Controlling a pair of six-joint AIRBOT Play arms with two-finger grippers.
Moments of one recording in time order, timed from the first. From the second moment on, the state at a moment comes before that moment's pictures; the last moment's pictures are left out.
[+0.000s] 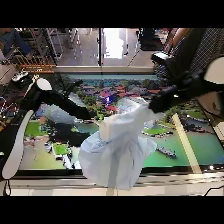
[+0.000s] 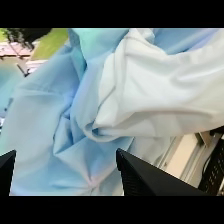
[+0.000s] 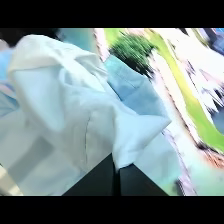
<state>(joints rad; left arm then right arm) -0.17 -1.73 1.78 0.84 -1.58 -1.04 0.24 -1.29 1.90 -1.32 1.77 1.31</state>
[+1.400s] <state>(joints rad) -0.40 -2.01 1.78 0.81 -1.29 -1.27 -0.10 -1.21 1.10 -1.31 1.55 1.19</state>
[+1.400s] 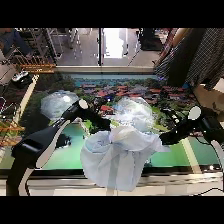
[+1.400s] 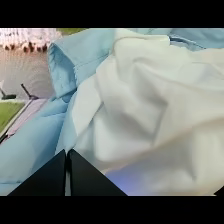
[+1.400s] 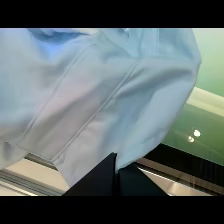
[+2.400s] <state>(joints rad) -0.14 -1.19 1.48 0.84 -1.11 -1.28 0.03 -1.23 1.59 -0.87 1.30 0.92</state>
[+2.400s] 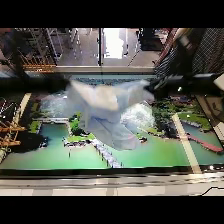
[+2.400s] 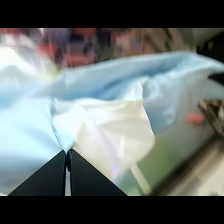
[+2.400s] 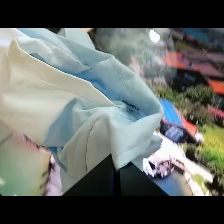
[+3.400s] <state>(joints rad) -0.37 -1.55 1.30 0.89 -1.07 -1.24 0.12 -1.23 0.97 -1.14 1.23 1.91</state>
